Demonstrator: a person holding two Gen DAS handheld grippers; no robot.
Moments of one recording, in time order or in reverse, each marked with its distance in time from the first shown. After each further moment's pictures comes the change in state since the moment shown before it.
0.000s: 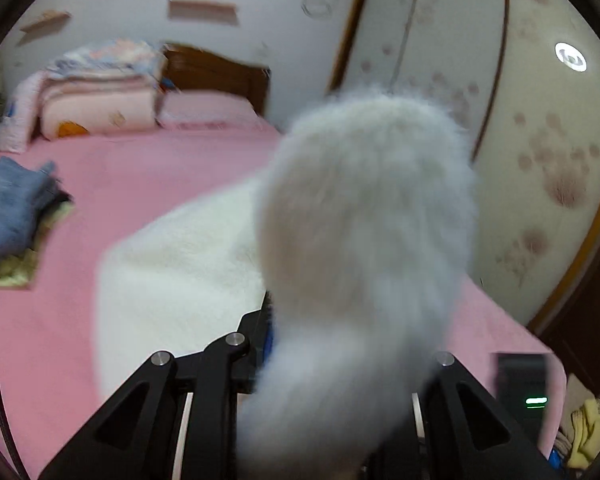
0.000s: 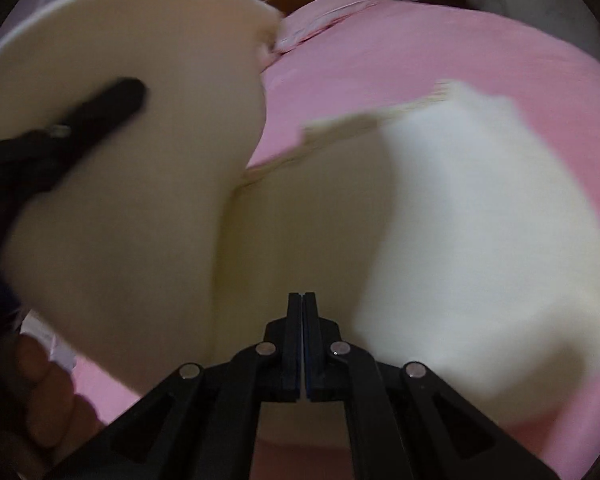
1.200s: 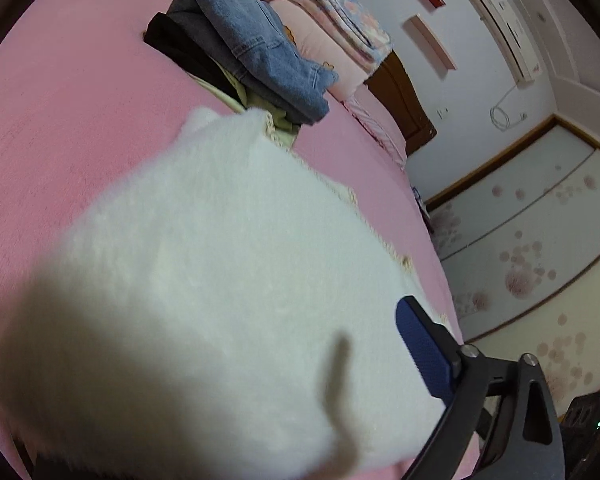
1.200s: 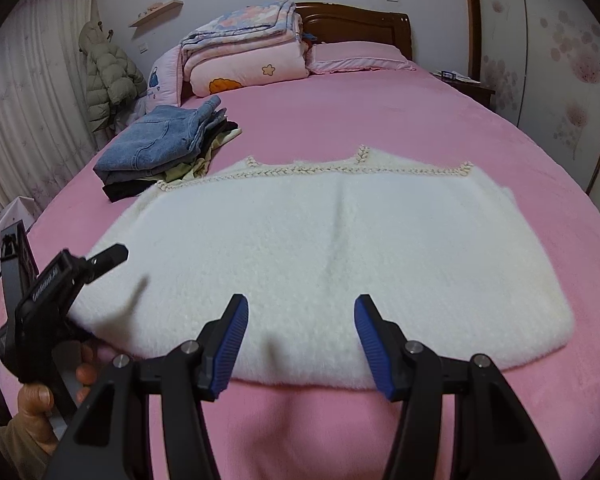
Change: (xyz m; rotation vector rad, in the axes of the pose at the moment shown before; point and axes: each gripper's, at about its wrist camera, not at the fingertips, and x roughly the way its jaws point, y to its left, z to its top) left arm -0.112 0.277 -0.125 -0.790 -0.108 0.110; right arm 0.001 0.149 -0.057 -0.393 -0.098 -0.191
